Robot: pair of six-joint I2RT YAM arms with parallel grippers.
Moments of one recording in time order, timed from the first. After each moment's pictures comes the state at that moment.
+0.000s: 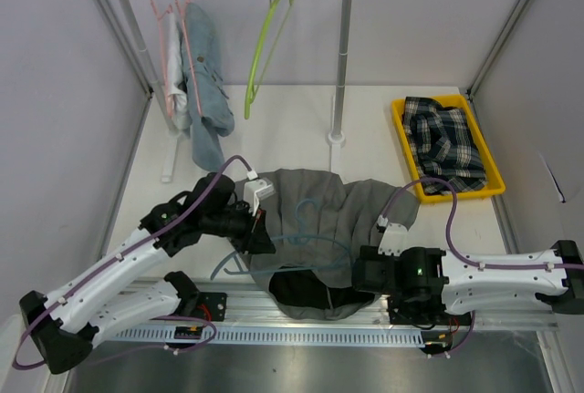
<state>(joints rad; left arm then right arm) -0.76 0.84 0.82 -0.73 0.53 -0.29 1.50 0.92 0.70 -1.14 0.46 1.52</state>
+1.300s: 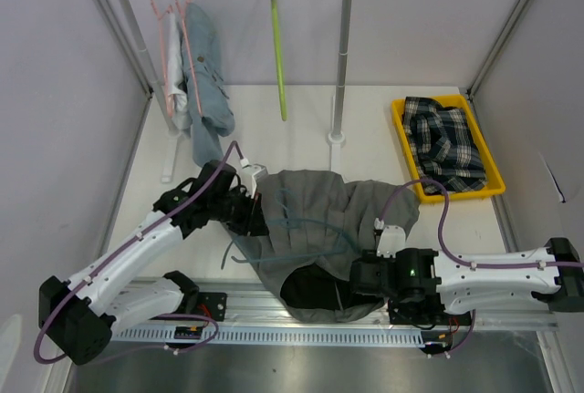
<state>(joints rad) -0.59 0.99 0.81 -0.71 0.46 -0.28 1.51 0.96 0.70 -1.19 0.44 1.50</state>
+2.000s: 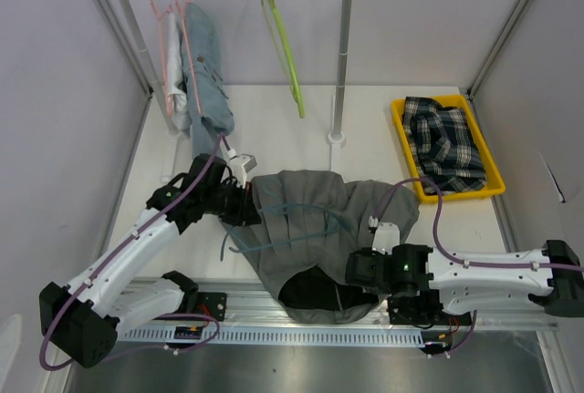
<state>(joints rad) -0.49 0.99 0.84 -0.72 0.40 -0.28 1.44 0.99 0.69 -1.13 0.42 1.38</state>
